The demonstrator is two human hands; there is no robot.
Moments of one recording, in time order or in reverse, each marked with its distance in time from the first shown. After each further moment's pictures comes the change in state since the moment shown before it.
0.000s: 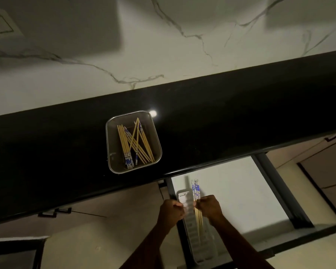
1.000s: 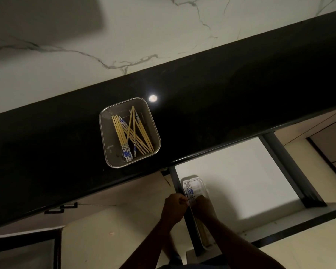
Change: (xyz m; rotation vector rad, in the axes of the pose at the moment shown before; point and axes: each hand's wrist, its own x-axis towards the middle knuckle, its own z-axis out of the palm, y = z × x) left_hand 0.013 -0.027 0.000 0.404 -0.018 0.127; right_hand 0.005 0.042 0.056 -0.471 -0.106 -0.104
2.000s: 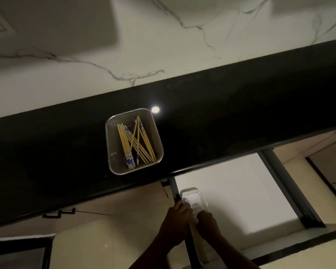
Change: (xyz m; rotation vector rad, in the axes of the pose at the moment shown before) left_hand -0.016 -0.012 0.008 0.696 0.021 0.628; right_hand -0.030 0.014 -0.018 -0.227 0.052 -0.199
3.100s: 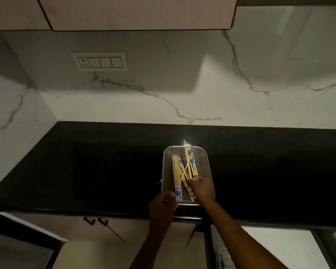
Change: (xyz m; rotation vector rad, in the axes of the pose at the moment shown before) left_hand -0.028 -0.116 -0.187 -0.948 0.869 -0.690; right_hand 0.104 -0.278 -0.113 0.694 0.177 -0.152
